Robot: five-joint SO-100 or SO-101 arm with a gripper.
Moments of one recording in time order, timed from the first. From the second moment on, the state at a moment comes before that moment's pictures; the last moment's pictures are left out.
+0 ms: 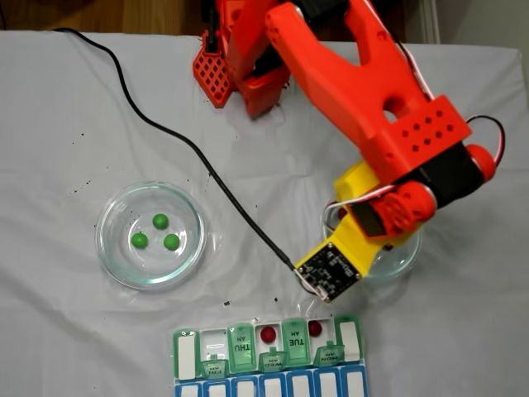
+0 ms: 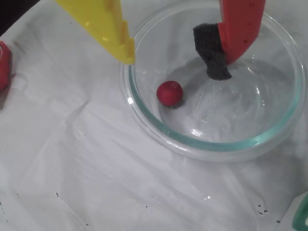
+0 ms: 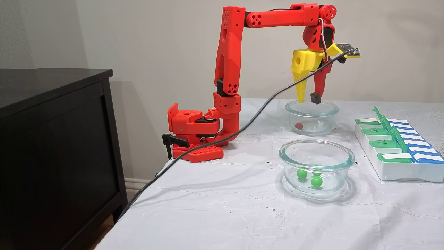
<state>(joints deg) -31.6 101.9 83.9 94.9 -17.0</state>
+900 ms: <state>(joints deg) -35.6 101.6 98.6 79.5 -12.5</state>
